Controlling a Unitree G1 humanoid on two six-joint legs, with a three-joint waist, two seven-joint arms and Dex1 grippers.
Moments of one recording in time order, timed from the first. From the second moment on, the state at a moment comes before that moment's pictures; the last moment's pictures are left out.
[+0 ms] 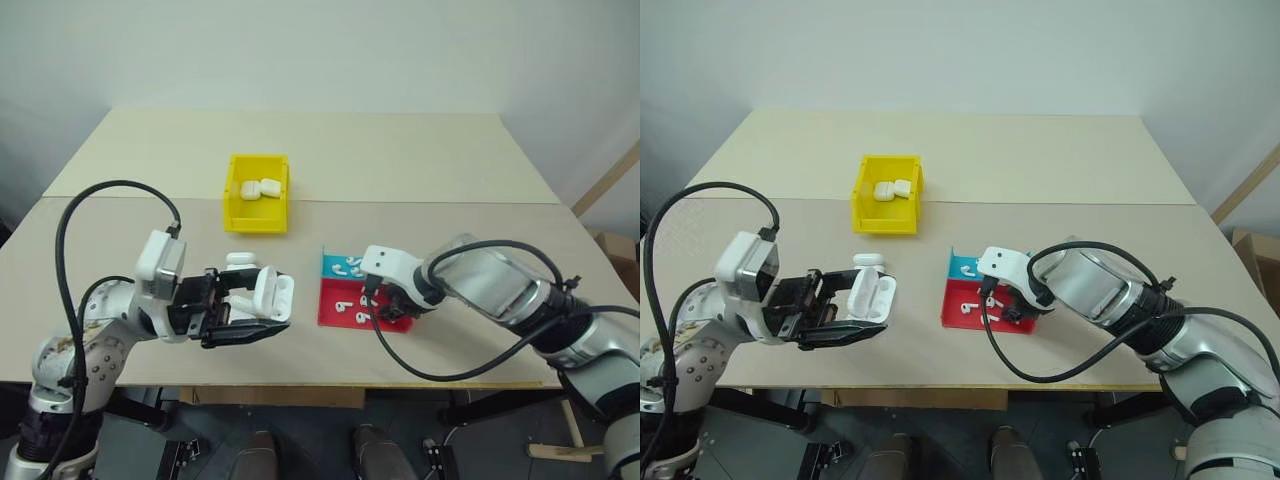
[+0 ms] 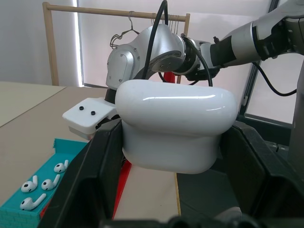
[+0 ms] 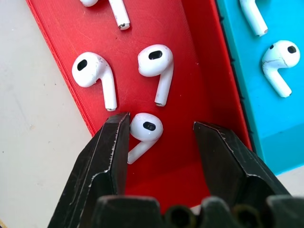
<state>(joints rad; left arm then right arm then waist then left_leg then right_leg) -0.22 0.70 0.18 -0.41 -0.89 0.48 -1.26 -1.00 -0.79 0.78 -0.23 0.27 1.33 0.83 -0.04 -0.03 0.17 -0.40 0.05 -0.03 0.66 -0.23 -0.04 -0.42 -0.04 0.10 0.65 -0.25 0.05</state>
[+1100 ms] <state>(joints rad) -0.59 0.70 0.05 -0.16 -0.88 0.62 -1.30 -0.69 -0.46 -0.10 -0.62 0.46 0.94 0.66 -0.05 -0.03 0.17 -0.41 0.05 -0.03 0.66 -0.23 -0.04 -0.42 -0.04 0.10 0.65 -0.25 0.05</state>
